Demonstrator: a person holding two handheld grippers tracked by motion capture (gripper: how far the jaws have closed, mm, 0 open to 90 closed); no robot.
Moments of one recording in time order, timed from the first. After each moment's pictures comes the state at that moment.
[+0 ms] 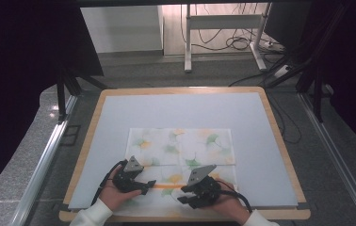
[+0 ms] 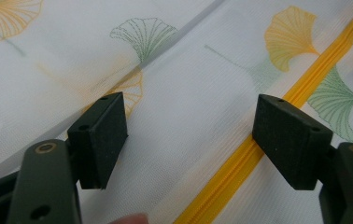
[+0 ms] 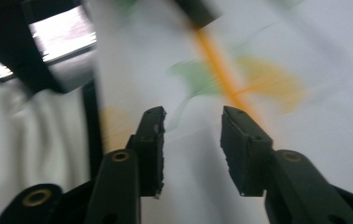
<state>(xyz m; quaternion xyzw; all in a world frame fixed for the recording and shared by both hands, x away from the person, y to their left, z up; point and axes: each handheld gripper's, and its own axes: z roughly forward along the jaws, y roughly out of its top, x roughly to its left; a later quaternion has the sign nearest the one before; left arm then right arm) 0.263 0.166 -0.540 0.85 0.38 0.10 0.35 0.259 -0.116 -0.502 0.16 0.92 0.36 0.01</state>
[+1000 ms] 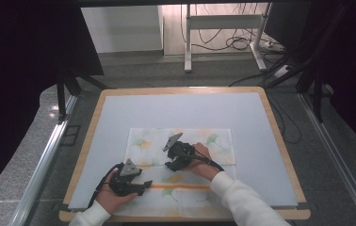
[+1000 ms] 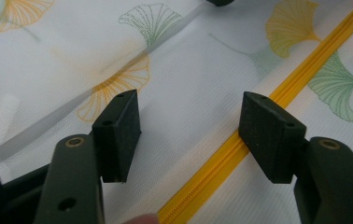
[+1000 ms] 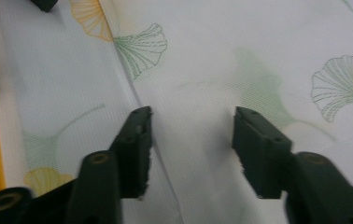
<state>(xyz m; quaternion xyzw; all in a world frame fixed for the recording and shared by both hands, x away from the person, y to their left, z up) 0.251 0.173 -0.541 0.85 0.38 0.12 0.35 0.364 -0.039 -0.517 0.14 0.95 0.26 0.10</state>
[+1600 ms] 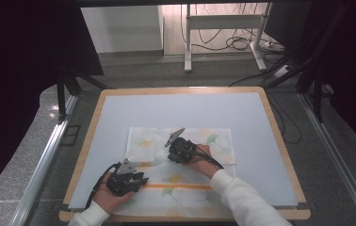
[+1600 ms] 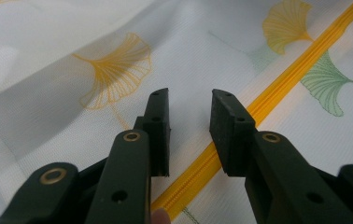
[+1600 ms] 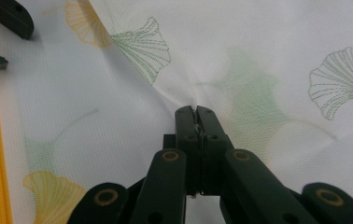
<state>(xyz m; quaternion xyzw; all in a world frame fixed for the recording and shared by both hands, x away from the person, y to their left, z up) 0.252 0.181 -0.539 0.84 0.39 0.10 0.36 0.376 -0.043 -0.515 0.17 0.94 0.28 0.07</state>
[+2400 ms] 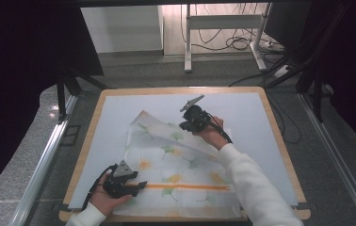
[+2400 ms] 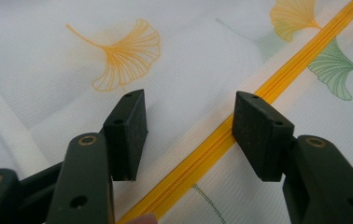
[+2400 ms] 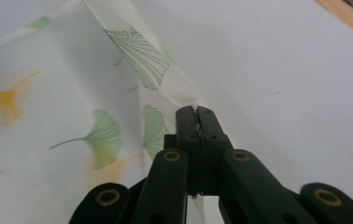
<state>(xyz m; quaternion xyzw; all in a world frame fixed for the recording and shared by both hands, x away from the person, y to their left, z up) 0.246 0.188 -0.540 0.84 0.39 0.11 0.35 0.456 -0.079 -0.453 0.25 0.91 0.31 0.11</state>
